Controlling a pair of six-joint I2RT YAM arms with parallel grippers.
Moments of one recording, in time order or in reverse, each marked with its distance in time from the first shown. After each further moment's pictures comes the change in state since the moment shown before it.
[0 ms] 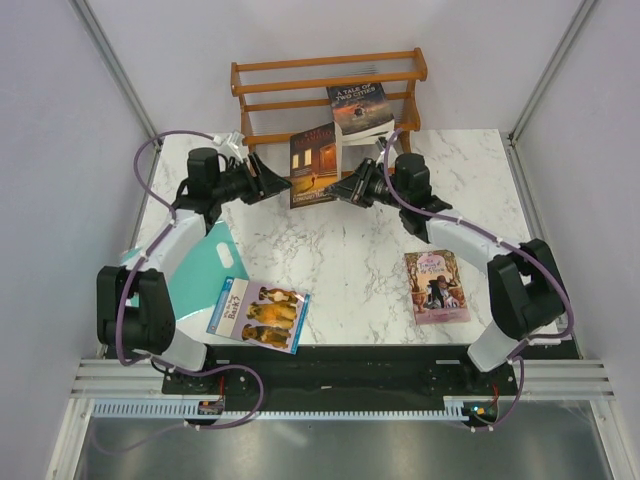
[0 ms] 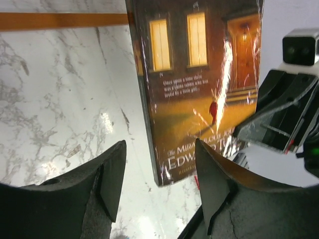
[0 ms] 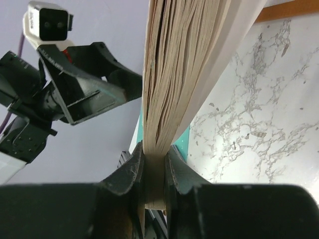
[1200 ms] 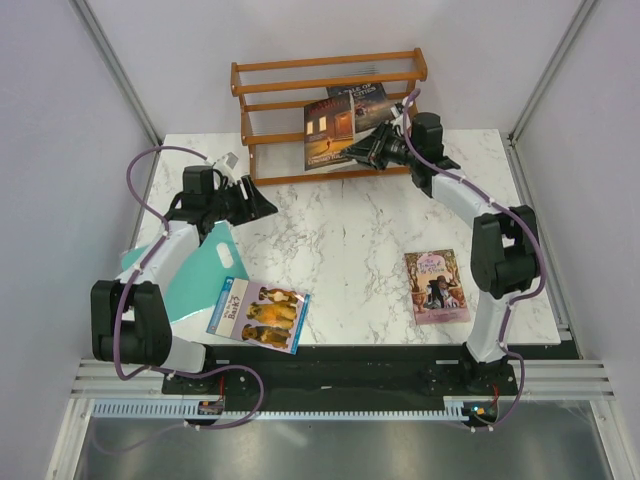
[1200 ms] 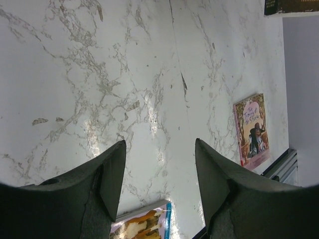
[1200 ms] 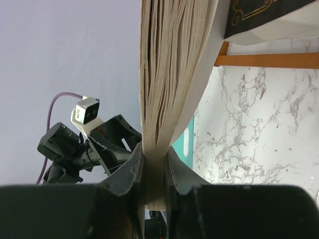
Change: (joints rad) left arm 0.046 -0.100 -0.105 -0.243 -0.137 0.223; right arm -0.201 0.322 0.445 -0.163 -0.231 0.074
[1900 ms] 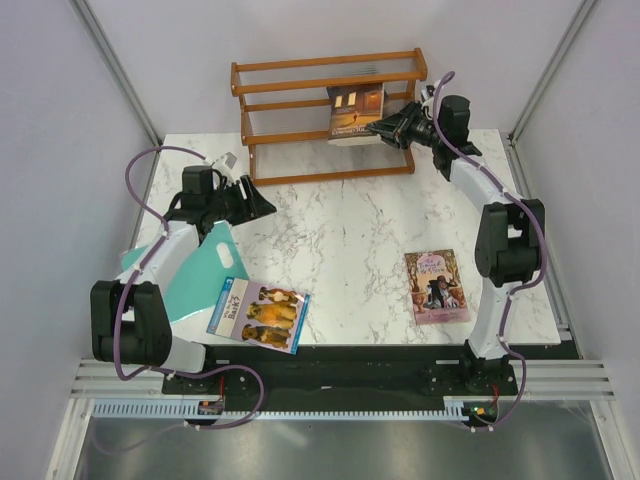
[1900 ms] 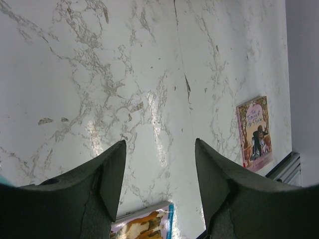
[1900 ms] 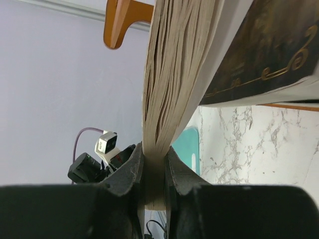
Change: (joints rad) left arm 0.006 -0.002 -0.001 0.000 -0.015 0.004; right arm -0.144 0.075 0.149 -0.004 -0.048 0.107
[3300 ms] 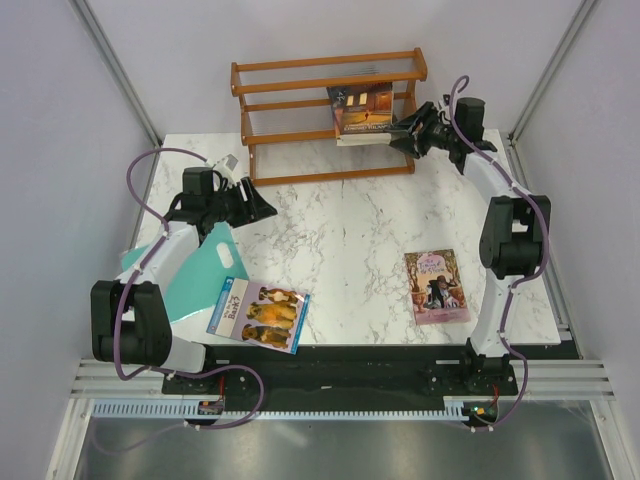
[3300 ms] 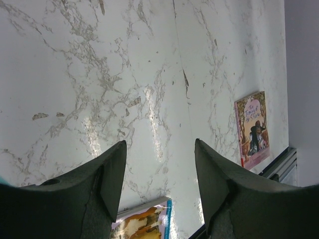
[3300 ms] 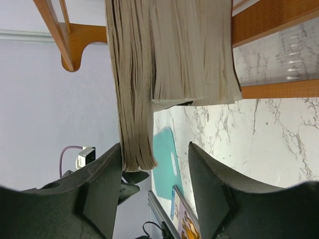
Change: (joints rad) left arm 0.001 0.000 -0.006 -0.014 0.021 0.000; right arm -0.101 0.092 0.096 -0.237 -0.009 -0.090
